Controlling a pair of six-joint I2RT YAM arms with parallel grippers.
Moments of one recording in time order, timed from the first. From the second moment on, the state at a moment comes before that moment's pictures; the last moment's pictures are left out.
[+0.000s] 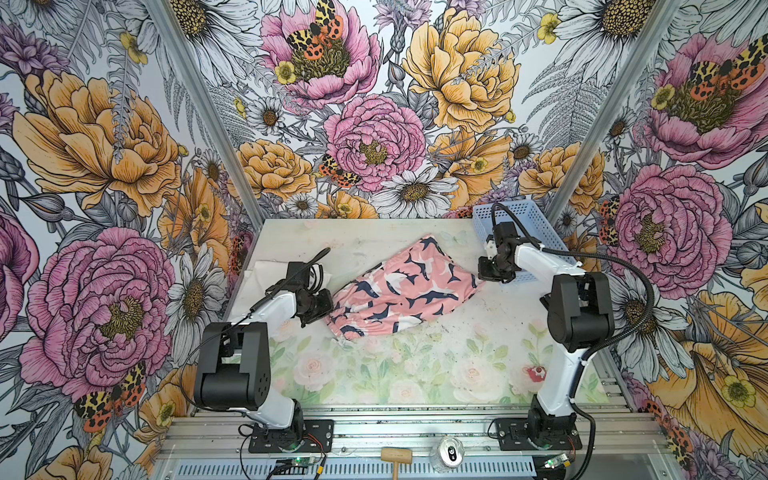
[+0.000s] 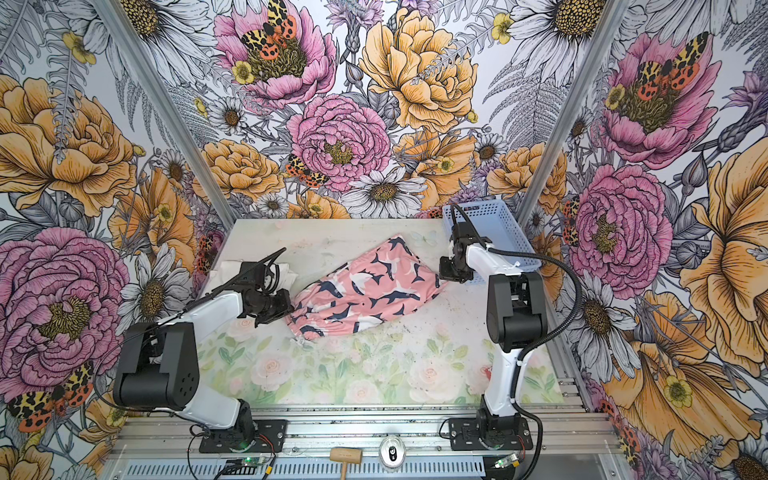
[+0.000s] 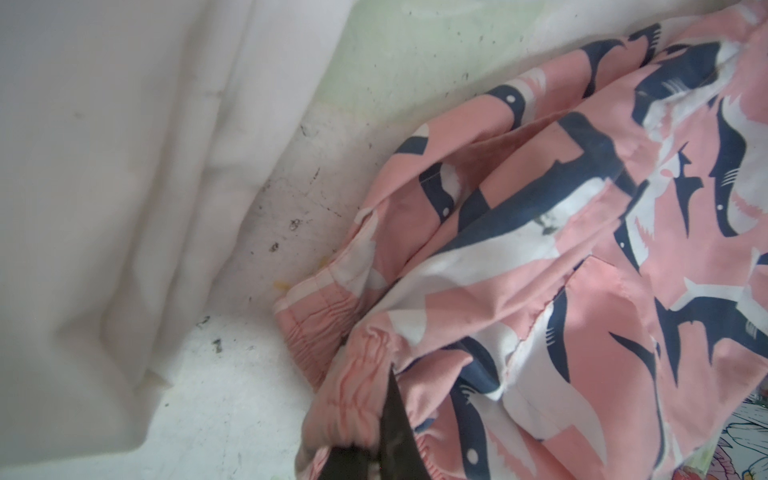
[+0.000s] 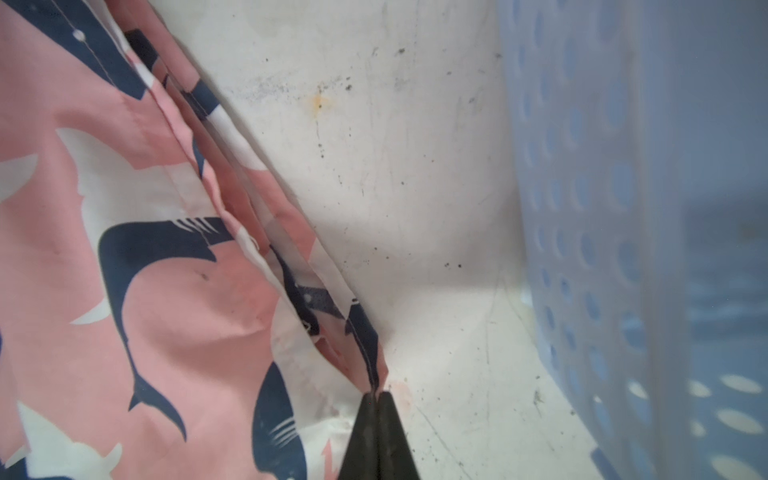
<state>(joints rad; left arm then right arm) -0.02 1.54 0.86 -0.48 0.30 -0.41 0.06 1.96 1.47 -0.76 -0.12 0.15</state>
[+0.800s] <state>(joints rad) -0.03 1.57 0.89 -0.50 0.30 -0.41 0.23 1.91 1.50 -0.72 -0.06 0.17</state>
